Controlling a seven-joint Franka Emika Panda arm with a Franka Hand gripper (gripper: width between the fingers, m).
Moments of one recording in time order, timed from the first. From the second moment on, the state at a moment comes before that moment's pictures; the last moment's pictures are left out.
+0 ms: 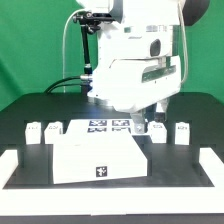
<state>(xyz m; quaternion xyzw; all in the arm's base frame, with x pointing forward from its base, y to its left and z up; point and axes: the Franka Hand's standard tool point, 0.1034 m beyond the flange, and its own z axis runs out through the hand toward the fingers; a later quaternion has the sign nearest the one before) 0.541 0.047 0.084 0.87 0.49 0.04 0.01</state>
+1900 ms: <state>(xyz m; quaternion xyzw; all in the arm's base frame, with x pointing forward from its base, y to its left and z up) 0.510 0.019 0.076 0.77 0.64 -0.01 0.03</state>
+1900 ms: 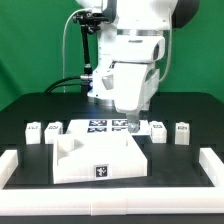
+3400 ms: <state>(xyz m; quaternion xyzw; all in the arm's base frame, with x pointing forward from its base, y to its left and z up) 0.448 -0.041 0.056 0.72 0.69 -0.01 0.02</state>
